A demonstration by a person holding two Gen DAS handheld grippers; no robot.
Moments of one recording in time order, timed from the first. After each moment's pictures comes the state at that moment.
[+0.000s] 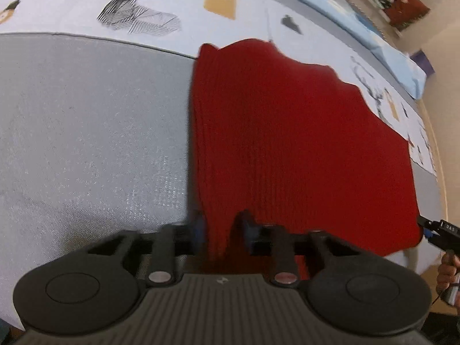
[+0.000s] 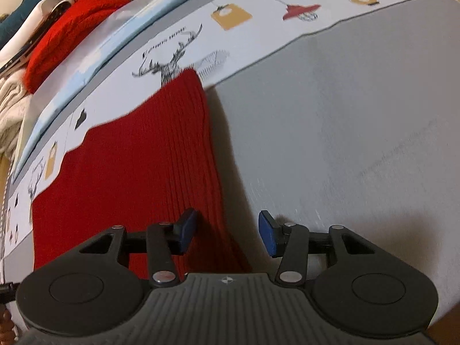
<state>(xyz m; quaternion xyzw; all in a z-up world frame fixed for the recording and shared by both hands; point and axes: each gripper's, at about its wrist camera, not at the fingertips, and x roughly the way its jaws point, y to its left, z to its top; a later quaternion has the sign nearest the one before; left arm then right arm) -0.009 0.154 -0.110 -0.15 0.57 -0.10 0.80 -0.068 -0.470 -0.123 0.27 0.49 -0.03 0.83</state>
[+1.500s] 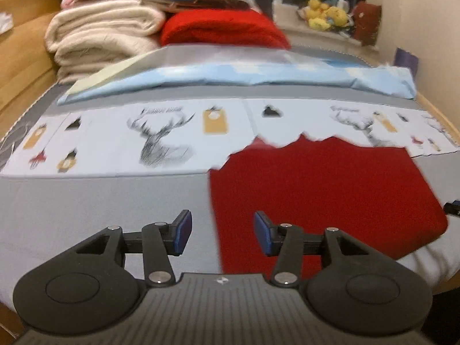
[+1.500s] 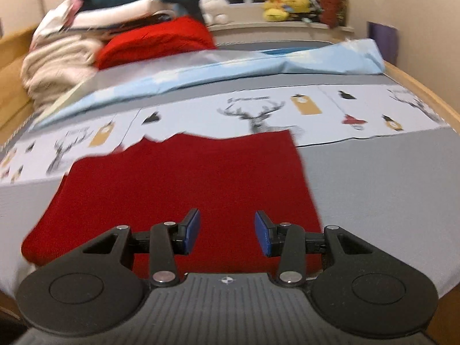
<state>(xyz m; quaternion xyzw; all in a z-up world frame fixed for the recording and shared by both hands) -0.112 0.122 0.006 0.03 0.40 -0.02 0.92 -0.165 -0.311 -0.048 0.05 0.35 0.00 0.93</state>
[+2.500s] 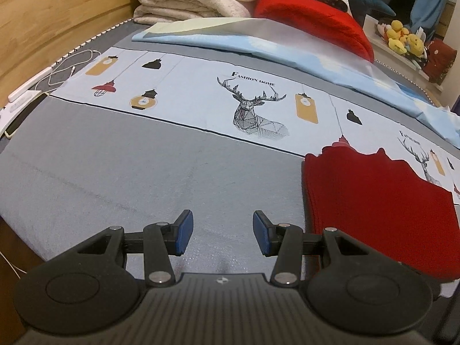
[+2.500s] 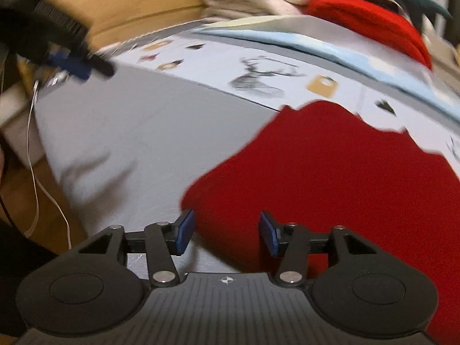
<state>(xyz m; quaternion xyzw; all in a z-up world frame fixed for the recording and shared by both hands) -0.123 0.250 0.000 -0.09 0.43 0.08 0.89 -0.140 0.002 -0.118 -0.15 0.36 0.29 0.87</state>
